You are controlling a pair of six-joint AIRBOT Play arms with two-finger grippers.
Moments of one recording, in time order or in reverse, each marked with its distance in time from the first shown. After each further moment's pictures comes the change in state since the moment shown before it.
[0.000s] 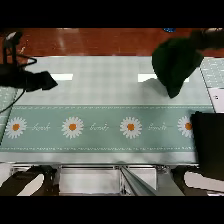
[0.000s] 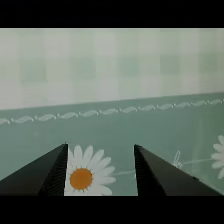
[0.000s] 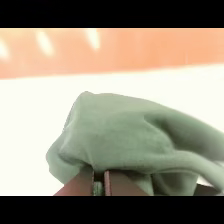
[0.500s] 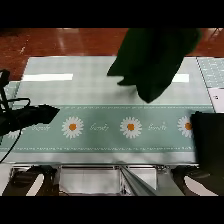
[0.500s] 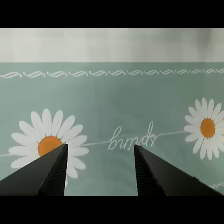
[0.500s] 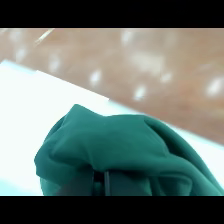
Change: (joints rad) left arm 0.000 0.501 -0.437 -0.119 0.121 -0.006; right arm 0.353 0.256 0.034 -0.059 0.130 -0.027
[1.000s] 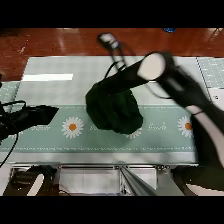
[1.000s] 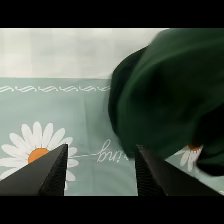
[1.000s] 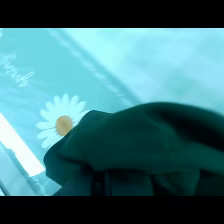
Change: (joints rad) left arm 0.000 0.055 -0.030 -0.031 0.041 -0.010; right arm 0.481 -0.312 -0.221 0.034 -0.132 0.145
